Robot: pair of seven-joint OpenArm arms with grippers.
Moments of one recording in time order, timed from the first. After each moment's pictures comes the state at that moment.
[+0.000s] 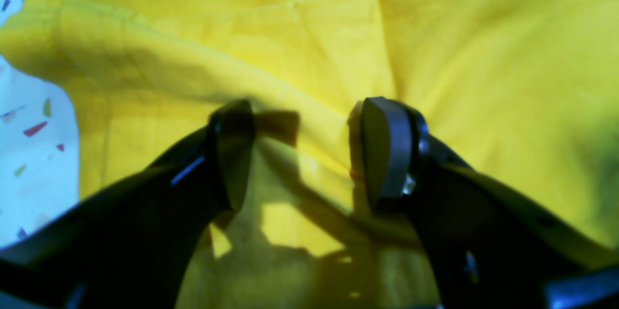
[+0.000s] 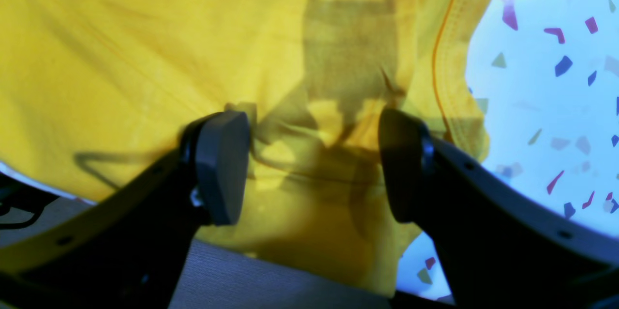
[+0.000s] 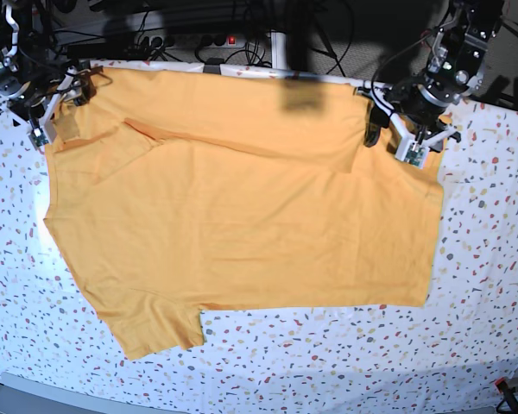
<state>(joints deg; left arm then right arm) 17.5 -24.3 15.6 92.6 -14.3 -8.9 23.7 -29.6 32.7 21.0 96.2 20.6 27.3 -46.9</state>
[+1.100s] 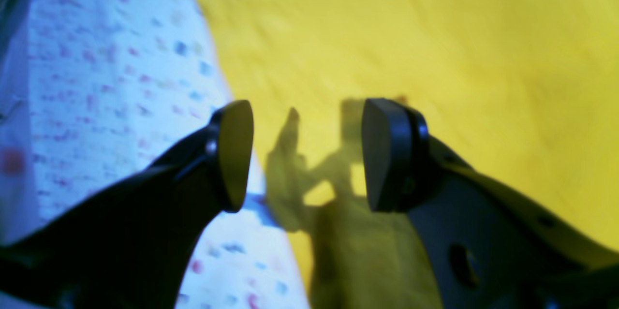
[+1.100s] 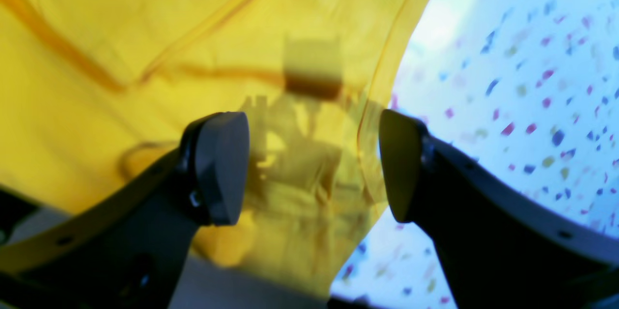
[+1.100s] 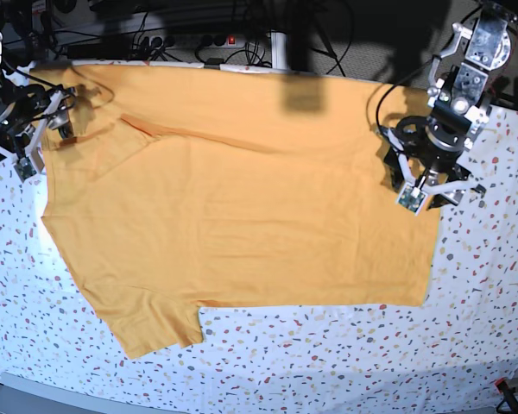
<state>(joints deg) 8.1 -25.8 16.3 102.5 4.2 -2.3 36.8 -27.1 38.6 21.0 107.2 23.3 23.5 -48.2</state>
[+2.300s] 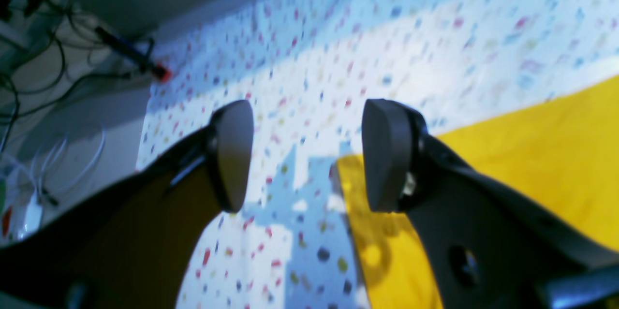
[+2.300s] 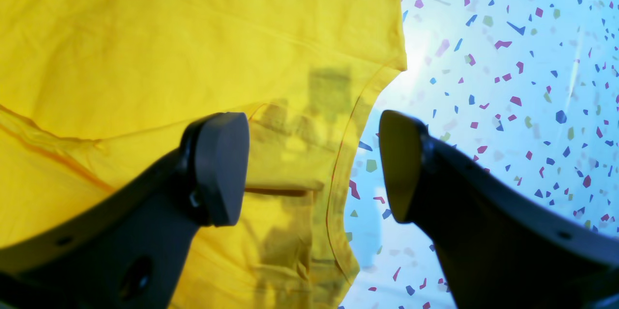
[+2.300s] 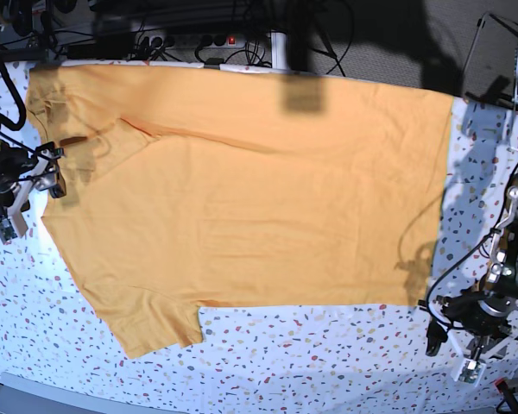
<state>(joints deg) -28.3 -29.4 16.4 83.2 -16.1 -6.1 33.9 -11.6 38.9 21.0 107.3 32.1 23.0 -59.5</state>
